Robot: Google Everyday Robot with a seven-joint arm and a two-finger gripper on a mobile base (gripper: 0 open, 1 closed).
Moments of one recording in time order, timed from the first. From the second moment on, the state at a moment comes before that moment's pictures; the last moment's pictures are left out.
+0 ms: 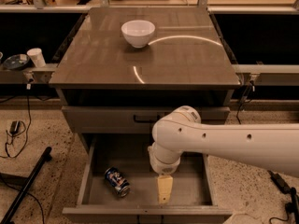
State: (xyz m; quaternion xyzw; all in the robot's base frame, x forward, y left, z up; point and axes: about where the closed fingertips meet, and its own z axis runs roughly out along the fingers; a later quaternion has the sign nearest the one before) arm 0.432 -0.026 0.569 -0.75 0.65 0.08 0.07
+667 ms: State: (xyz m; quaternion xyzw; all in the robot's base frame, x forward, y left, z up) arm 0.441 -0.014 0.551 -0.76 0.64 0.12 0.07
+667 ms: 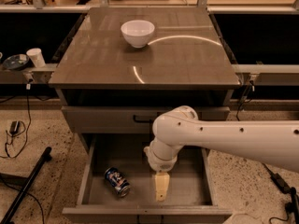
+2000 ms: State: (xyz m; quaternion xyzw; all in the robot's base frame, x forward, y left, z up) arm 0.479 -0.002 0.527 -0.76 0.63 0.13 0.07
